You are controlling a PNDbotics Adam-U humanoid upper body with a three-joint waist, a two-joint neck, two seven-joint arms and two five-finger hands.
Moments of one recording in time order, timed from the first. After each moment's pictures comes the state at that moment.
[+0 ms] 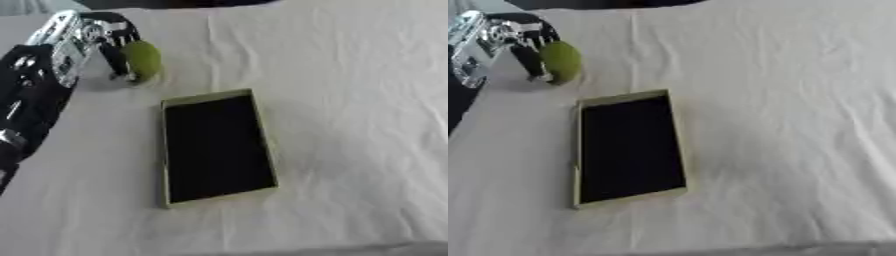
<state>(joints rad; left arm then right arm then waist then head) -1.12 0.46 -0.27 -0.86 -0.95 0.20 -0.60 -0.37 -0.44 -0.25 -1.98 -0.61 -0.20 0.39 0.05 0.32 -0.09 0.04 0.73</state>
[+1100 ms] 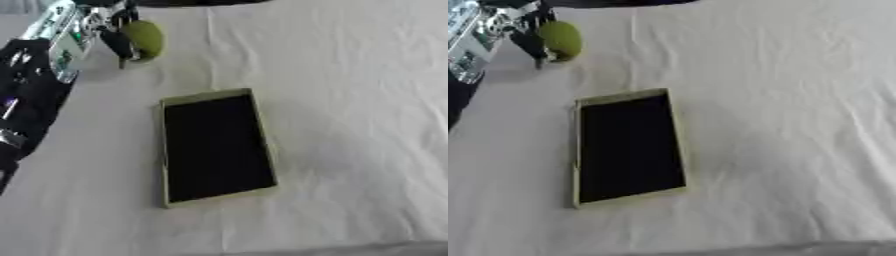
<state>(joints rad) -1.11 0.49 -0.27 -1.04 -0.90 0.16 -0.45 -0.37 -0.44 -0.25 -1.98 -0.60 -0.19 0.39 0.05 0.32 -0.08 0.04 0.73</state>
